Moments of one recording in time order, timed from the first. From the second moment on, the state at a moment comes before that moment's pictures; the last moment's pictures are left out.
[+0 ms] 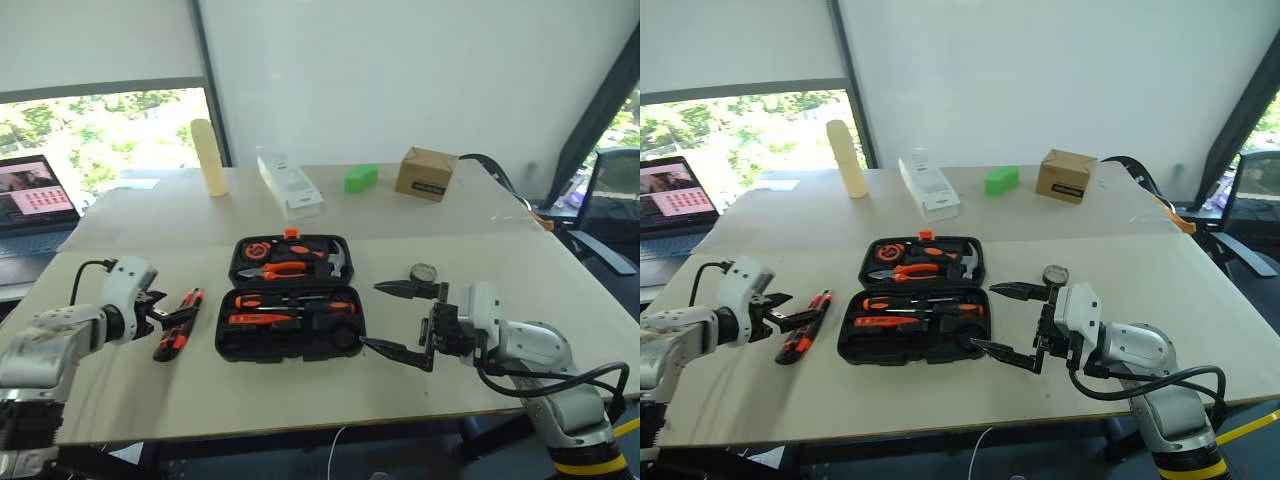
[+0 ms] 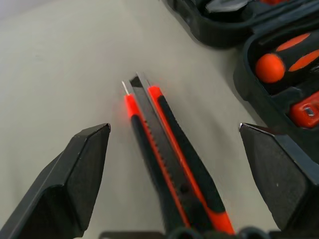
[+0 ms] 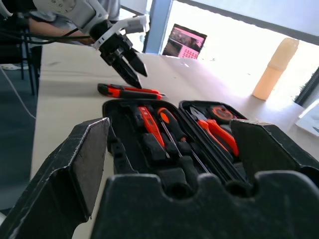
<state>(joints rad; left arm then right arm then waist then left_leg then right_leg) -0.35 0.84 0.17 0.02 -0.32 0.88 -0.70 -0.22 -0.60 -0.01 -0.36 0.48 0.12 1.00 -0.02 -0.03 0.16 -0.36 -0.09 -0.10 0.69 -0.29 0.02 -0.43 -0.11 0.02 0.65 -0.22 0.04</state>
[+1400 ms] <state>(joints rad) -0.57 0.77 -0.28 0.08 -0.12 0.25 -1.29 -0.17 -0.63 -0.05 -0.45 0.49 0.18 0.90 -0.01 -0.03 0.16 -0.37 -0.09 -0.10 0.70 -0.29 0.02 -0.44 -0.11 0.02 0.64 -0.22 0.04</state>
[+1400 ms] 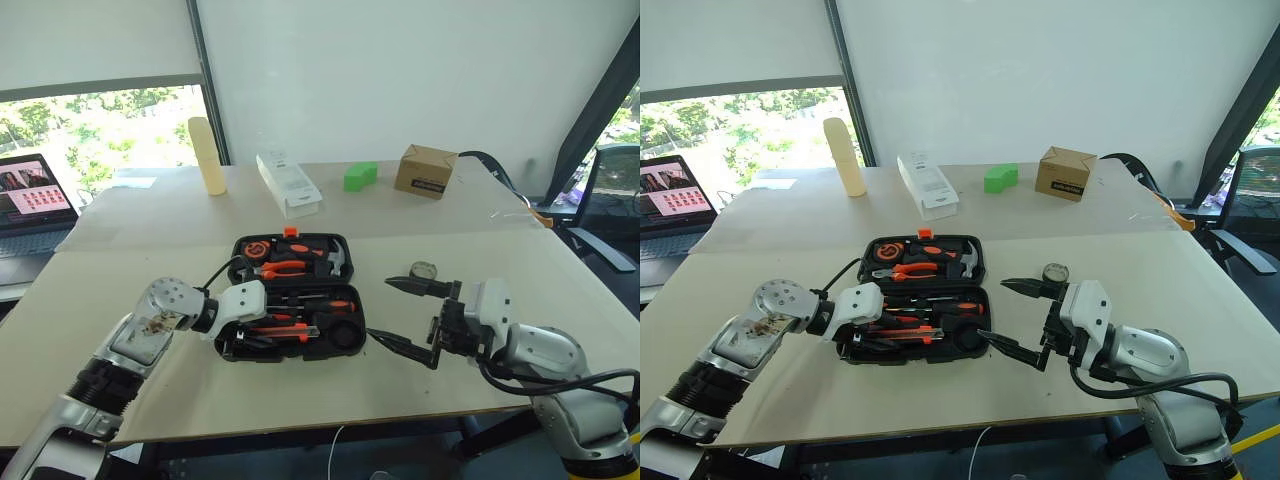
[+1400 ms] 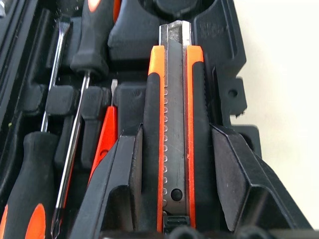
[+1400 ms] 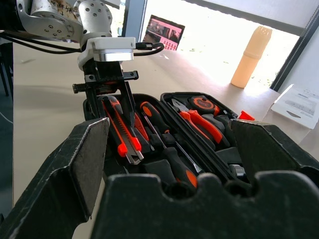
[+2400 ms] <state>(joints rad) -0.52 0.80 -0.15 0.07 -0.22 0.27 -1.33 -0.17 -0.63 -0.05 -0.42 0.49 0.17 0.91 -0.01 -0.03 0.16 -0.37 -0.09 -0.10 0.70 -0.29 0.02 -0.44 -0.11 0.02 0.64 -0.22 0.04</state>
